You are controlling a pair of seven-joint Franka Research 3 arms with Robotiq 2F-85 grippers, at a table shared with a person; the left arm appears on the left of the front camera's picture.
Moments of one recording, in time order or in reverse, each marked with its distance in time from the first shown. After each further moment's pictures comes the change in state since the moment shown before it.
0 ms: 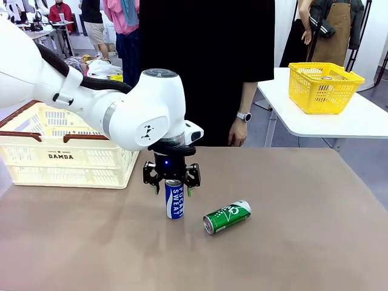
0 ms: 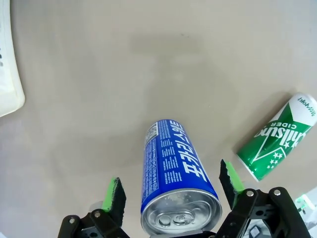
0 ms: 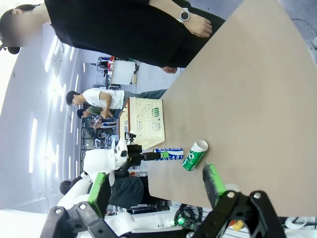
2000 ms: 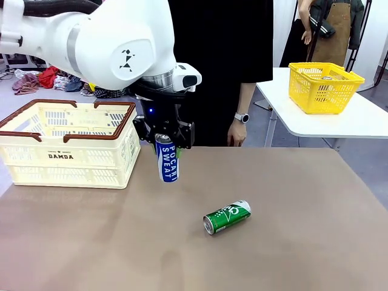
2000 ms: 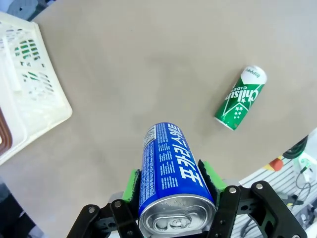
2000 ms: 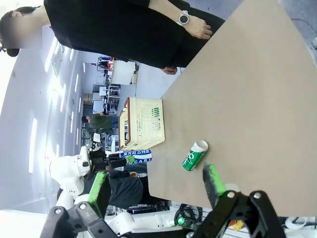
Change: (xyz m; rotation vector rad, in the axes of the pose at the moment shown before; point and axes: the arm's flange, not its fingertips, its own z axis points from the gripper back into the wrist) left arm -0.013 0.006 0.144 -0.009 -0.093 -0.234; right arm 0.000 0.000 0.000 0.000 0.000 0.000
